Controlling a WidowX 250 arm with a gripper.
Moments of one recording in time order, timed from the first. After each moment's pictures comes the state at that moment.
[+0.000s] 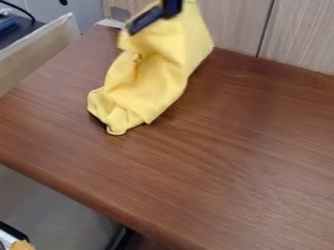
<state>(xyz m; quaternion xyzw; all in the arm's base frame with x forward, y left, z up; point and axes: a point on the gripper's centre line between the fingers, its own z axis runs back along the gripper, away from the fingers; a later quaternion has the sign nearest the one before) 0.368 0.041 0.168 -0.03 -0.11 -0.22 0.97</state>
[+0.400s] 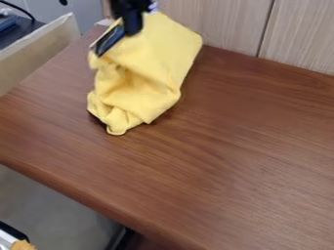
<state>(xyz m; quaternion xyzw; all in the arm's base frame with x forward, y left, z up) 0.344 0.082 0.139 -0.05 -0.09 -0.12 0.99</state>
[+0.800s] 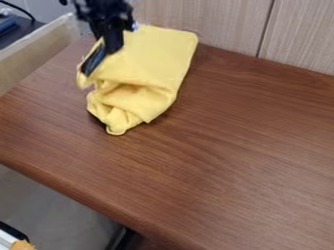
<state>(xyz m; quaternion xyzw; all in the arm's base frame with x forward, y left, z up) 0.333 0.104 0.101 -0.04 -0.08 -0.04 1.00</state>
